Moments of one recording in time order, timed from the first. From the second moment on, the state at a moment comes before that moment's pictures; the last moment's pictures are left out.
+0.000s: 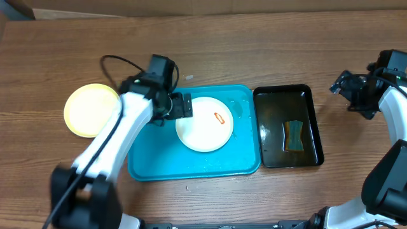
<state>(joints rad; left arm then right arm) -0.27 1.65 1.28 -0.92 0.09 -0.40 -0.35 1.75 1.27 -0.73 -0.17 0.33</state>
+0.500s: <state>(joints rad) -0.27 1.63 1.28 -0.98 0.09 -0.37 -0.12 1.75 1.27 -1.01 -0.34 0.20</state>
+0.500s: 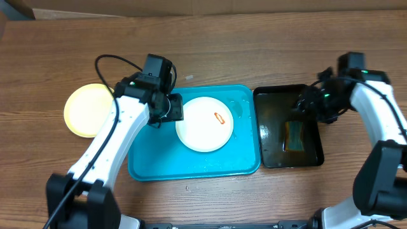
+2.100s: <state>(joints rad) -0.28 1.78 1.27 -0.98 0.09 -0.41 0.11 1.75 1.04 -0.76 0.00 0.29</state>
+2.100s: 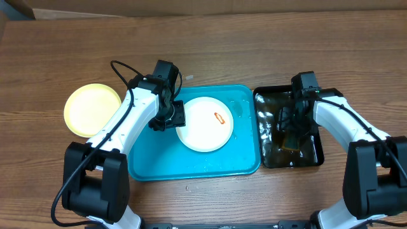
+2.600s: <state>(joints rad) -0.29 1.78 1.27 -1.00 0.09 -0.41 0.11 1.75 1.04 -0.81 0.01 0.28</state>
